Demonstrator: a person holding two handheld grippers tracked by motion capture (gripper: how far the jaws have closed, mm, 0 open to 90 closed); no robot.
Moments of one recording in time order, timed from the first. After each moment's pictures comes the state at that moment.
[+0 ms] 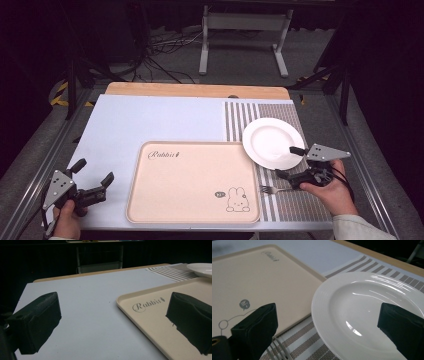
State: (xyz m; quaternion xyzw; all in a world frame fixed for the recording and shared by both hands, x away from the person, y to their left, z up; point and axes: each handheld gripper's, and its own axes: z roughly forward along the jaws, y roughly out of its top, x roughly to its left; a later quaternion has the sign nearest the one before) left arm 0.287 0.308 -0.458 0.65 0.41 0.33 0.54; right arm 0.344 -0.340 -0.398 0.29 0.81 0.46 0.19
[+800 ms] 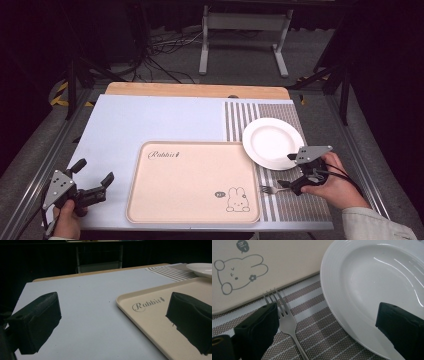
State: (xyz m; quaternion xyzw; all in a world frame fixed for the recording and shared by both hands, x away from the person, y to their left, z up) left arm 0.288 0.309 -0.458 0.65 0.41 0.33 0.54; right arm 0.352 -0.332 -0.396 0.23 0.91 0.31 0.14
